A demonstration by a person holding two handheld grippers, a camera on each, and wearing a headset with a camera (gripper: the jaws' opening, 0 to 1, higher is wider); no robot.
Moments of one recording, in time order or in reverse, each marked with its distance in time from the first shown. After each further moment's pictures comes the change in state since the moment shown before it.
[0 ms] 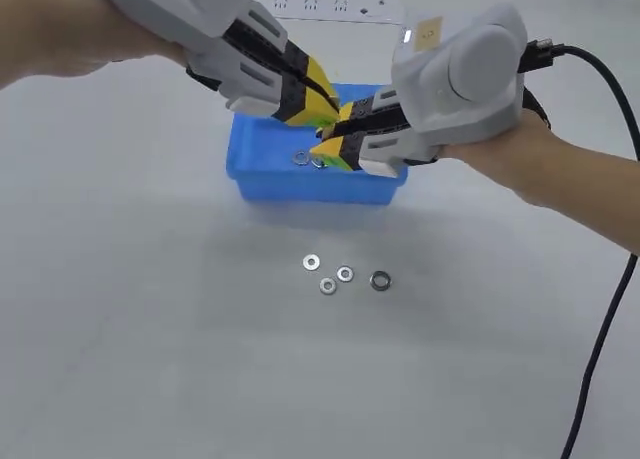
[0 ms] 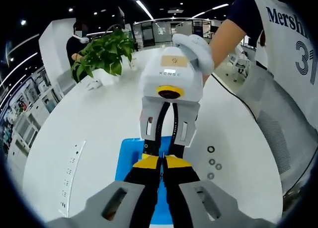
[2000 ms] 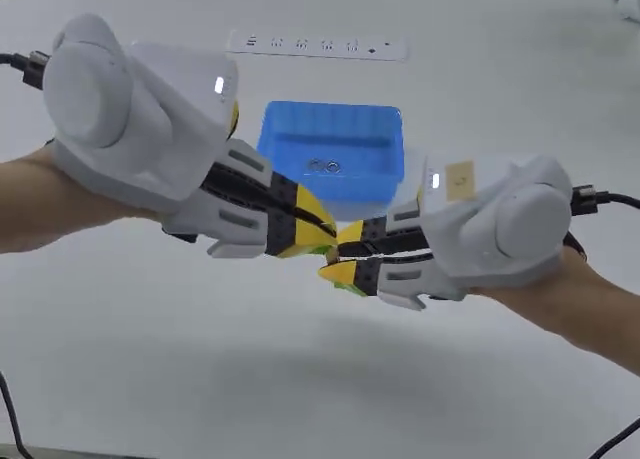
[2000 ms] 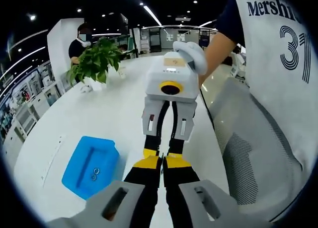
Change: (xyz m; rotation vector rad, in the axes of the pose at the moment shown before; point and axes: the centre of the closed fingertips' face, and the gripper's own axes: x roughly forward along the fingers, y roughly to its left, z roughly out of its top) left arm -0.025 -0.150 0.029 -0.093 -0.058 0.021; right arm -0.049 0.147 0.009 -0.011 -0.044 0.101
